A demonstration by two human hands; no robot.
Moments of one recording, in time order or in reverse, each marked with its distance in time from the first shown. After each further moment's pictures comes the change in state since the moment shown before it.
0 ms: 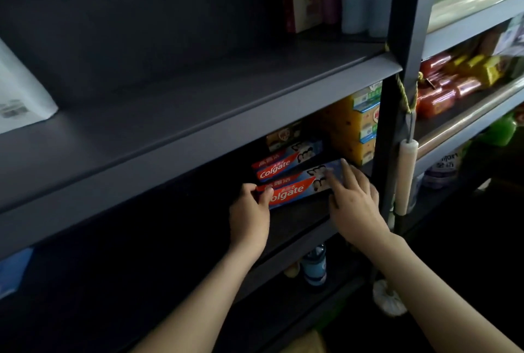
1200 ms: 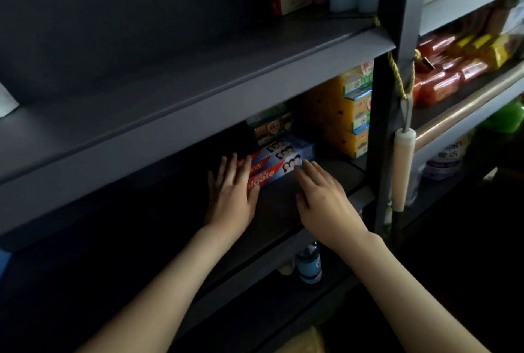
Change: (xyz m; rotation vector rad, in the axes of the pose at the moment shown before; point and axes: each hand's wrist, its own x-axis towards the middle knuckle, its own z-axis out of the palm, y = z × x) left_hand 0.038 -0.016 0.006 0.470 -0.010 0.461; right_hand 0.013 -0.010 0.014 0.103 0.030 -0.241
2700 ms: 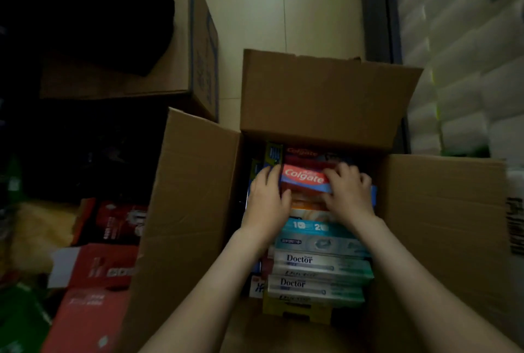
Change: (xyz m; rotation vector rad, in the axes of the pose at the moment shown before) left_hand -0.611 0.414 0.263 -0.392 -1.246 0.514; right_hand -0.826 0.210 0.105 -0.097 -0.187 1.408
